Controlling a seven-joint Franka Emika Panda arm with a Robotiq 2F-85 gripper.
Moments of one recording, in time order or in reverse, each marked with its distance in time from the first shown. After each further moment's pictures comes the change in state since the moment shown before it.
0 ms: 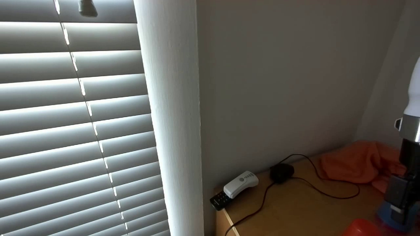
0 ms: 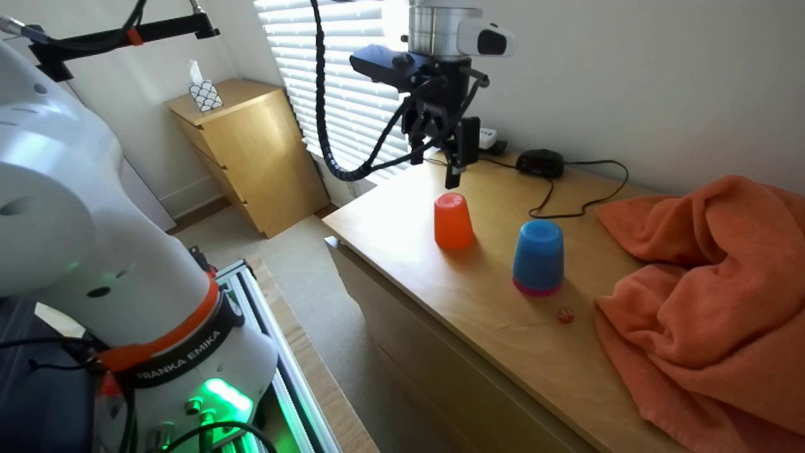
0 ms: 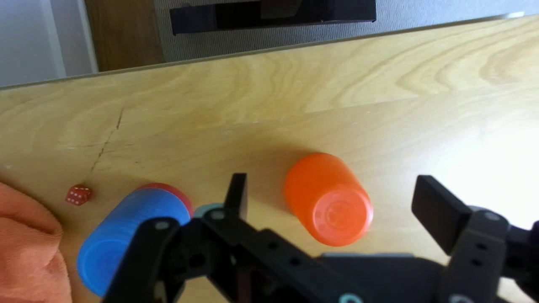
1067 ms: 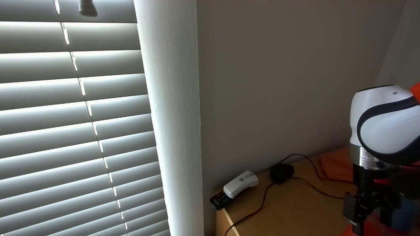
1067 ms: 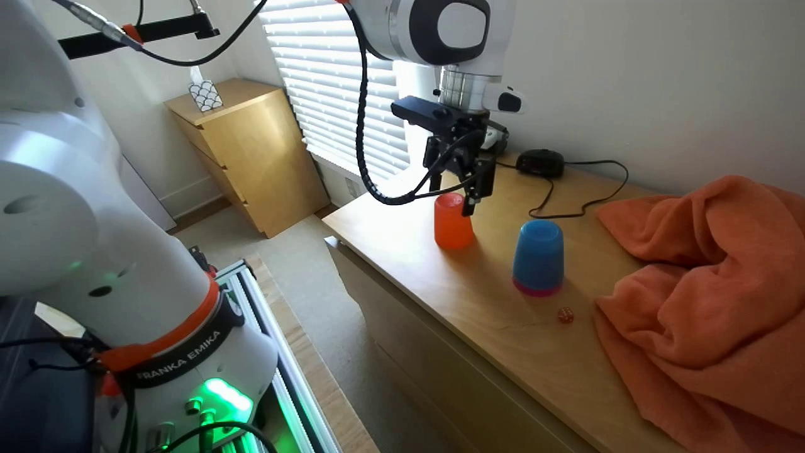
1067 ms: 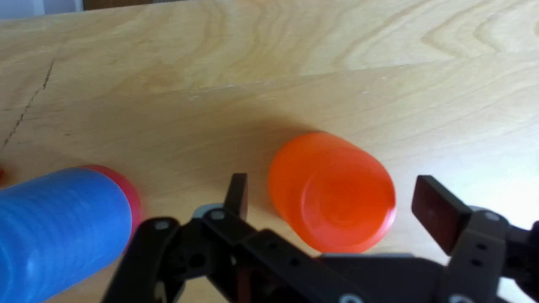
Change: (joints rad) arm 0.013 0.350 0.050 0.172 0.001 0.077 0.028
